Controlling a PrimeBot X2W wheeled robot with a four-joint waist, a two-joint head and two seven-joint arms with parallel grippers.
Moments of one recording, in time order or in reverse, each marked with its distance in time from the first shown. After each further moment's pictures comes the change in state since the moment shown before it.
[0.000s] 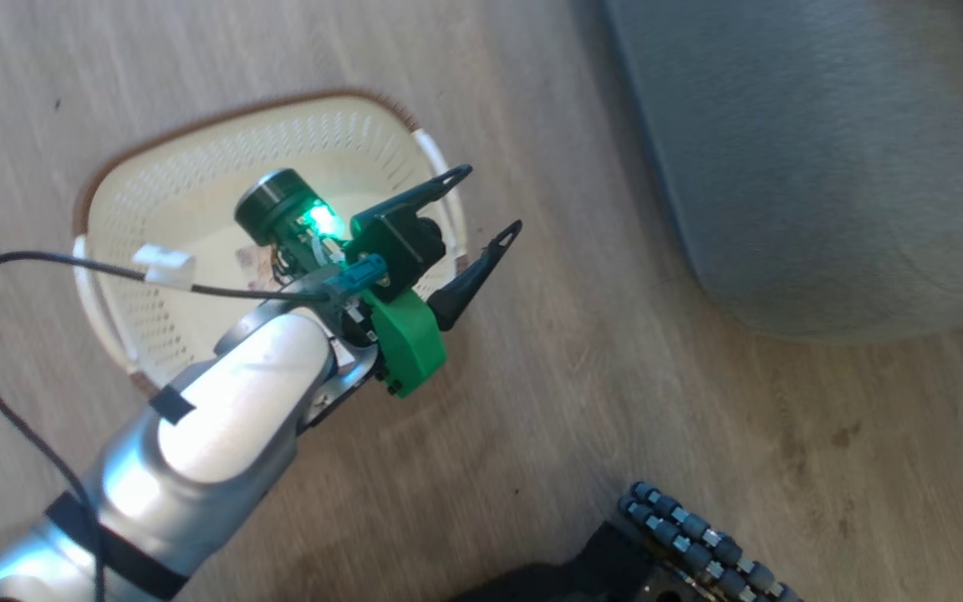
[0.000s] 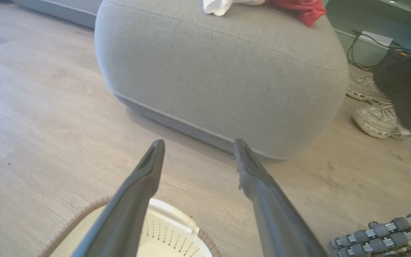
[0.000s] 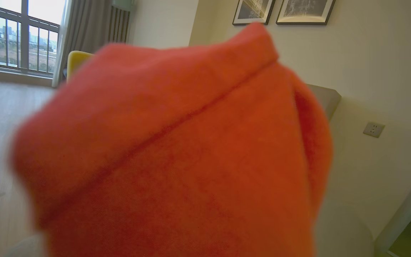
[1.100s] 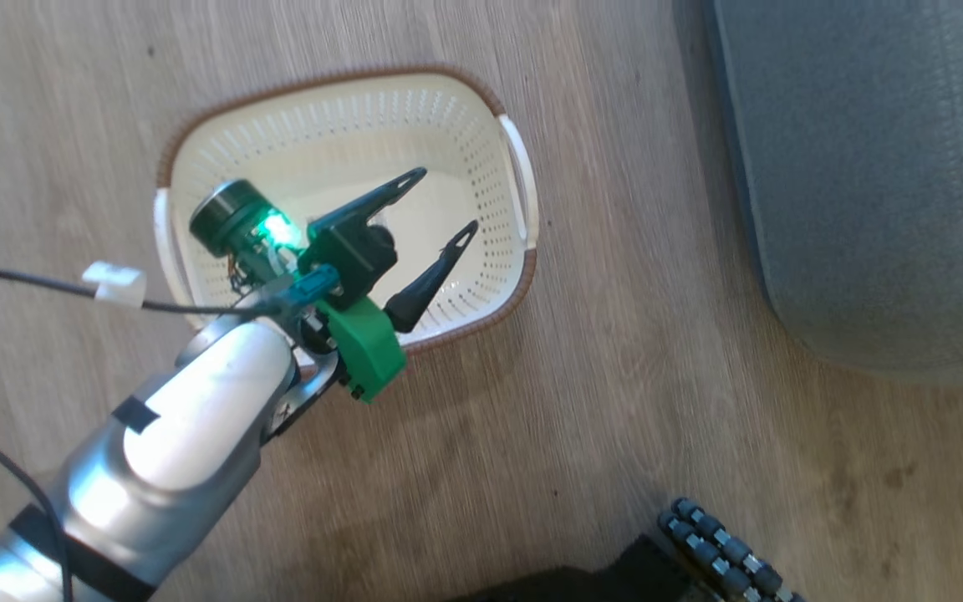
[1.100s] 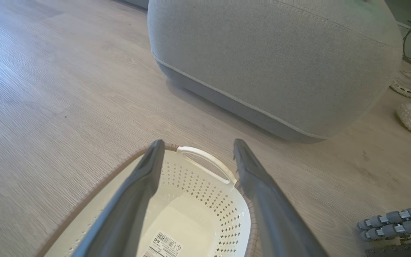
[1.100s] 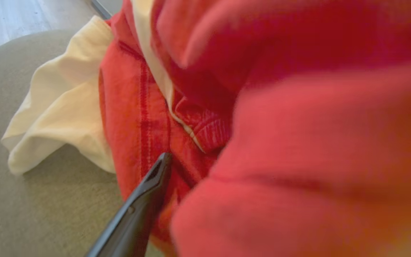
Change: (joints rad) left arm 0.016 0.069 -0.005 -0.001 -0.020 0.030 -0.057; right arm 0.220 0.035 -0.119 0.404 -0.072 0.000 -0.070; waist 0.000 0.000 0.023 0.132
